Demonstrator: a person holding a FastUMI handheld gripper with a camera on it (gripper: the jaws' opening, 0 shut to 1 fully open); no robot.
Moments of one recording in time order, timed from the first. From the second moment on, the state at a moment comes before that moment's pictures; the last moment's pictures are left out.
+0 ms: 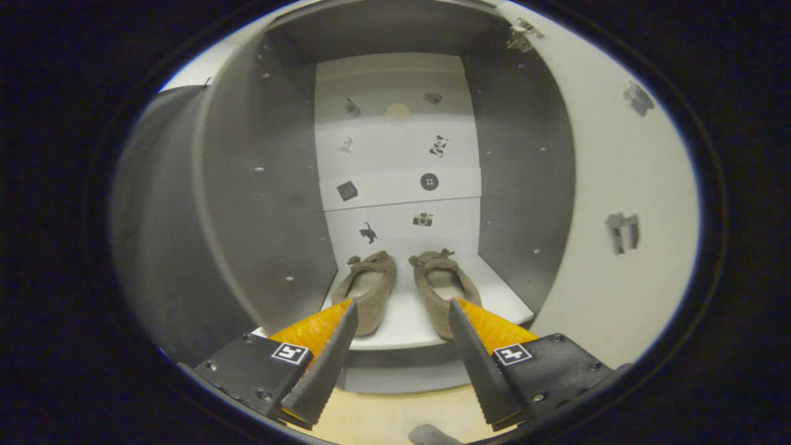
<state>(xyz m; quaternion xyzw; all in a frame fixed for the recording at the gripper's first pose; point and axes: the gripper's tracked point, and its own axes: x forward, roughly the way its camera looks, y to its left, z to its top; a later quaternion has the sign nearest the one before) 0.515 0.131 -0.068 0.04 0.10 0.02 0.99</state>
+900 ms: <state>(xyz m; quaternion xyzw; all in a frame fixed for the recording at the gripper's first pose) 0.206 0.015 -0.056 -0.01 0.01 -0.03 1.00</state>
